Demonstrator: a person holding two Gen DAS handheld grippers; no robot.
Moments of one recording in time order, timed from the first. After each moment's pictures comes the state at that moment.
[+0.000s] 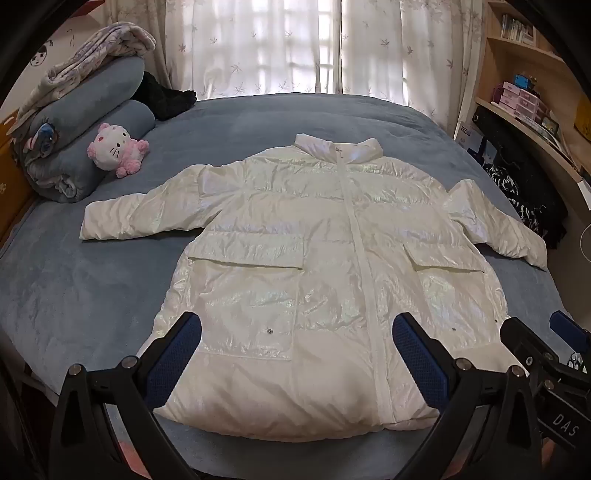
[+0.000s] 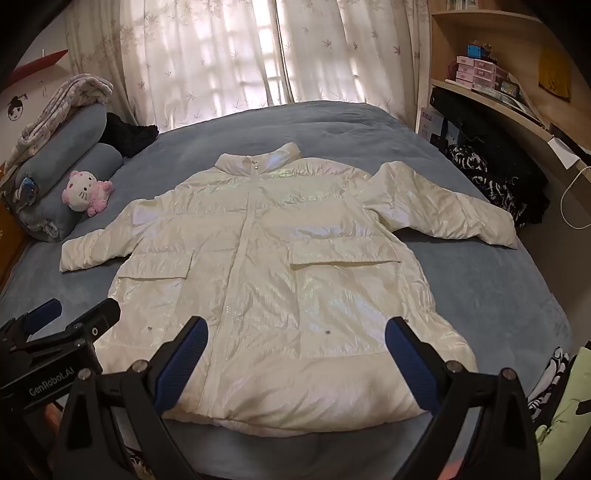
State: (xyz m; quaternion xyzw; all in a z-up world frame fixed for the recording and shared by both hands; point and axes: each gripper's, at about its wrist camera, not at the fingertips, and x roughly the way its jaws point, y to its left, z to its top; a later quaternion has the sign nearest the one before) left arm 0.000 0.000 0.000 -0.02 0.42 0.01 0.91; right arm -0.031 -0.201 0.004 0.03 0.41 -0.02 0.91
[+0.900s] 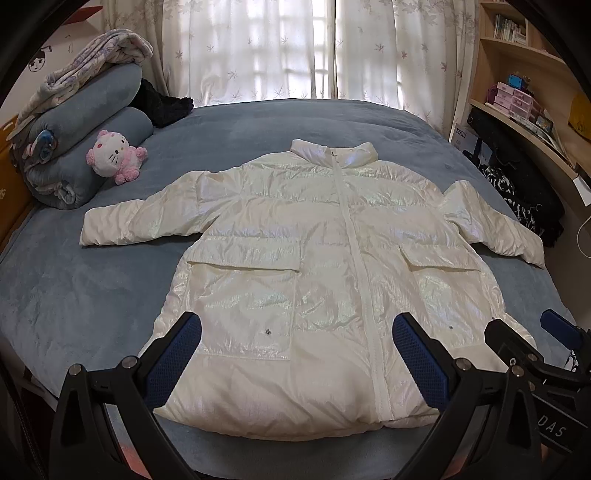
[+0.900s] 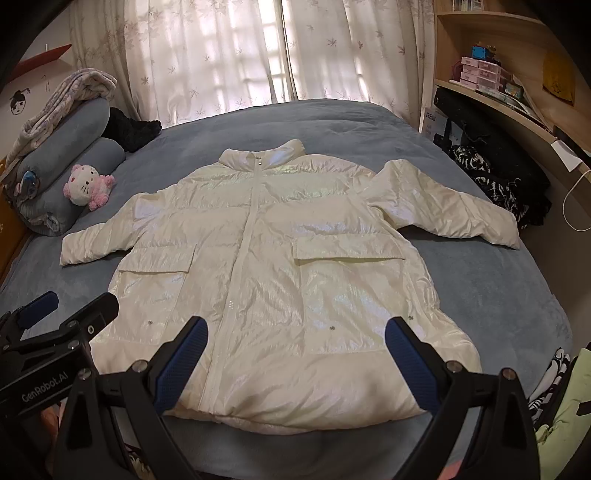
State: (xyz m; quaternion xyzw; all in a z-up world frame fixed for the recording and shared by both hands) left arm -0.007 -0.005 0.004 -0.01 0.41 0.00 0.91; right arm -0.032 -0.194 -0.003 0.03 0.41 -0.02 0.91
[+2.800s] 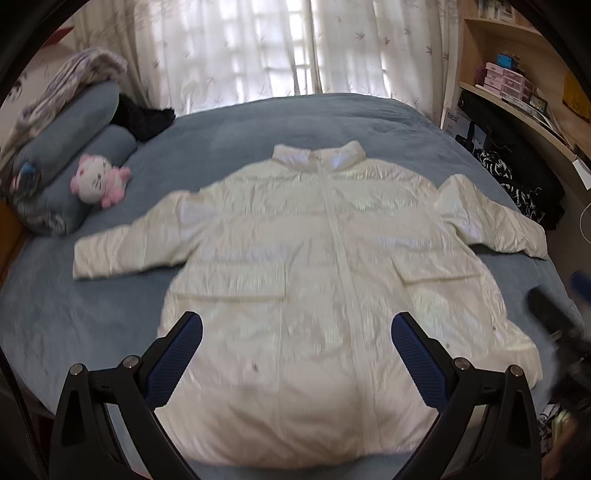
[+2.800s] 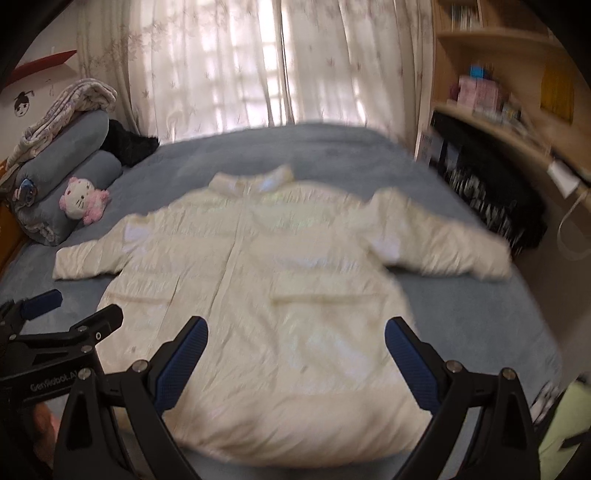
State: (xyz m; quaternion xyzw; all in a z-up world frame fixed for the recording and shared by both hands) left arm 0.044 -0.032 0.024 0.04 0.42 -0.01 0.91; right arm -0.009 -0.228 0.033 -0.01 0.35 -0.03 0.94
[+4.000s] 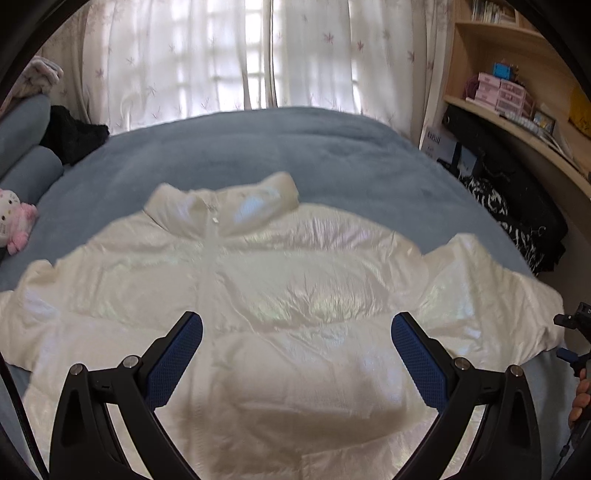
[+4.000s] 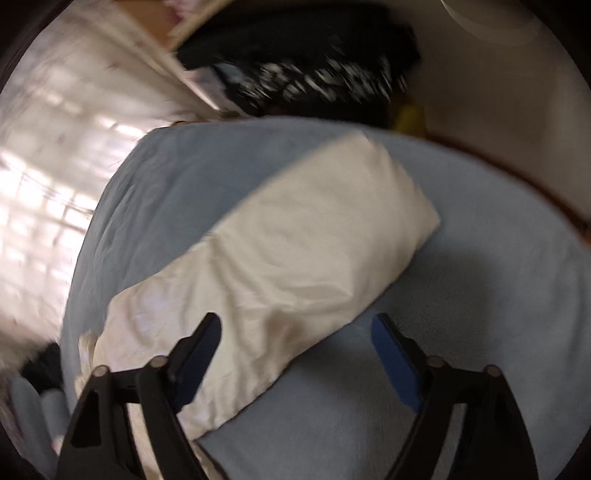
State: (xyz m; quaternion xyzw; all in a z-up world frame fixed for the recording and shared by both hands) left arm 0.285 -0.180 -0.083 0.00 0.39 -0.08 0.92; right arm 0.153 -0.644 -0.145 0.42 0.40 -0.25 0.78
